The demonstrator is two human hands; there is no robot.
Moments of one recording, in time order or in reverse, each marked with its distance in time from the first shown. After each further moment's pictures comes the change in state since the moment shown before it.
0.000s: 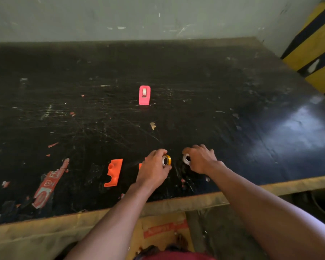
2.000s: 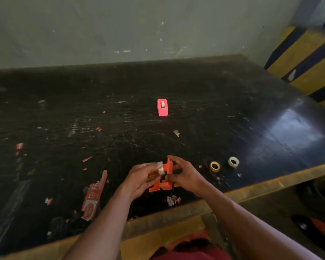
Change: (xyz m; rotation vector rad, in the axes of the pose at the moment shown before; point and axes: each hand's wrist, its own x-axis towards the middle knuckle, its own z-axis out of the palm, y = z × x) left_hand -0.018 -0.138 -0.122 -1.160 -0.312 -0.520; right_hand -0.039 -0.197 0.031 1.095 0.061 -0.029
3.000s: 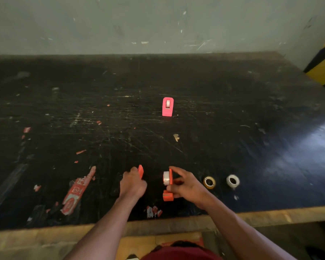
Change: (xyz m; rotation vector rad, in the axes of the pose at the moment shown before) left_hand 0.034 -0.023 0.054 1.066 0.659 0.016; right_hand 0.037 0.047 -0.069 0.183 -0.266 0.145
